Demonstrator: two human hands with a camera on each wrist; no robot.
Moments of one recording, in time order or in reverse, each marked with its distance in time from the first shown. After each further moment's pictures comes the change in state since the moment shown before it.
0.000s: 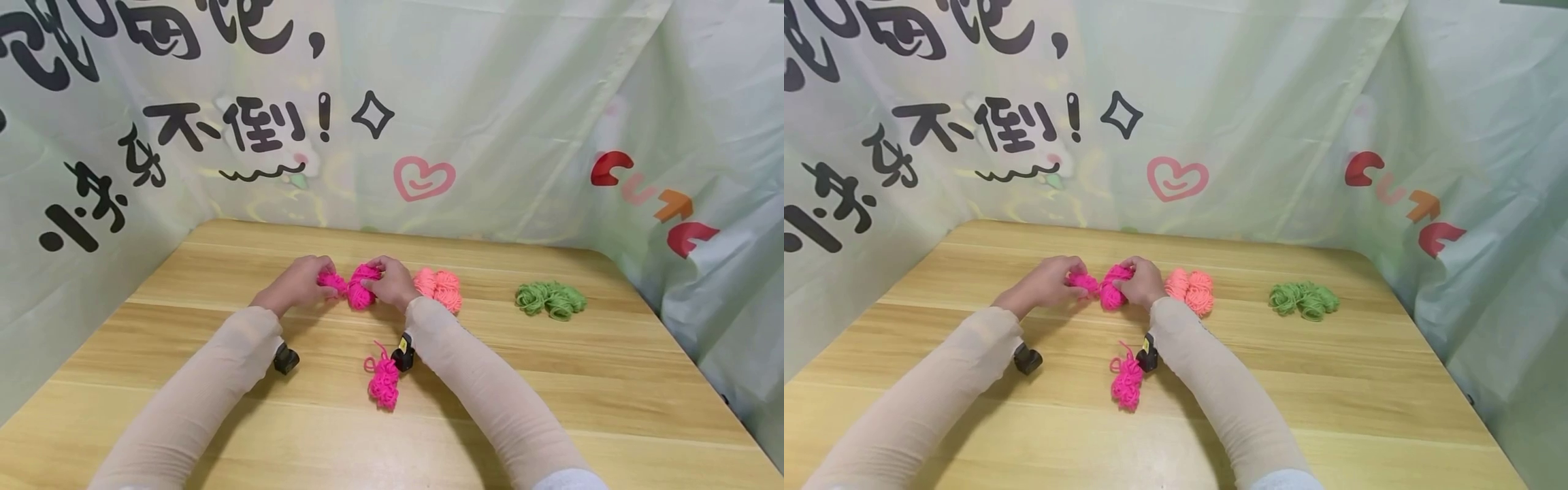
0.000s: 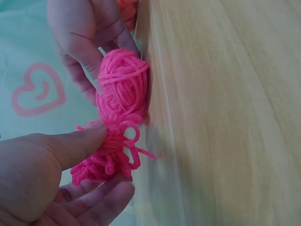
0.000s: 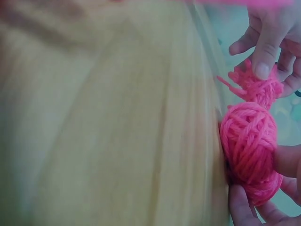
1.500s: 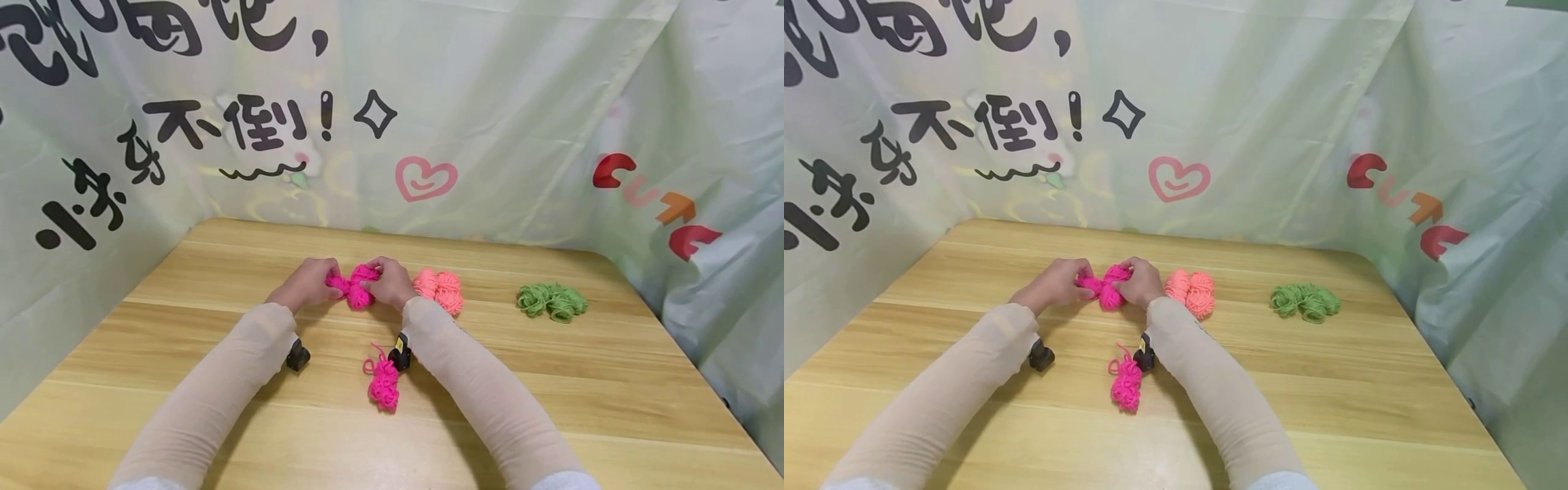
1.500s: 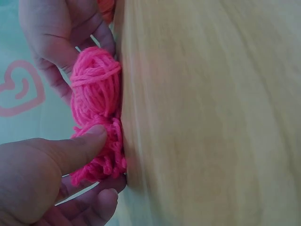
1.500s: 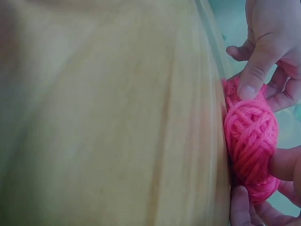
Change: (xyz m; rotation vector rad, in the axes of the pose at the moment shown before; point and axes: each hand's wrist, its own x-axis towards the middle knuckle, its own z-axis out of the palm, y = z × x) left_hand 0.017 -0.001 0.014 0.014 -0.004 -0.055; right_hand 0.007 0.001 0.006 -0.141 0.029 -0.014
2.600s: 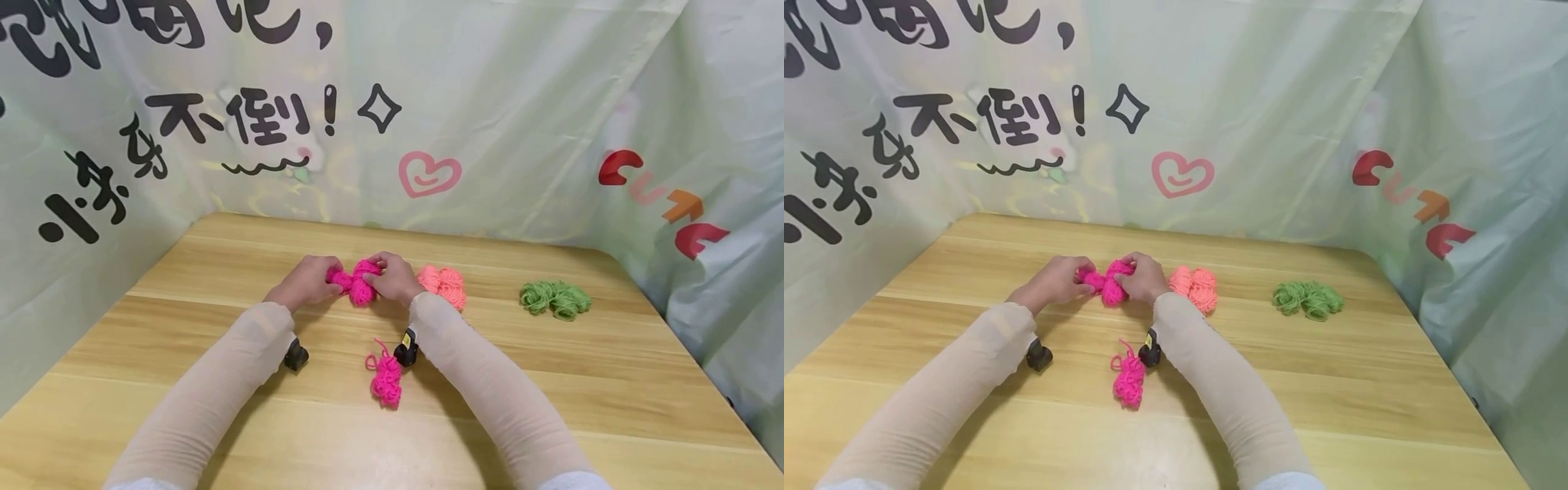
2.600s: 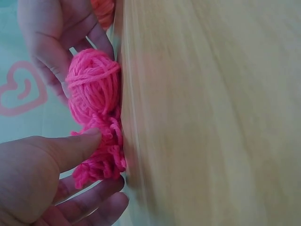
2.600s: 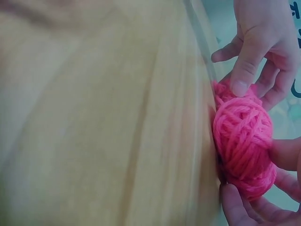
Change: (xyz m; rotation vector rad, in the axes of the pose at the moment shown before) left_hand -0.005 -0.003 0.001 0.004 0.008 0.003; right_hand -0.001 -0.003 -0.006 0.037 -0.056 -0.018
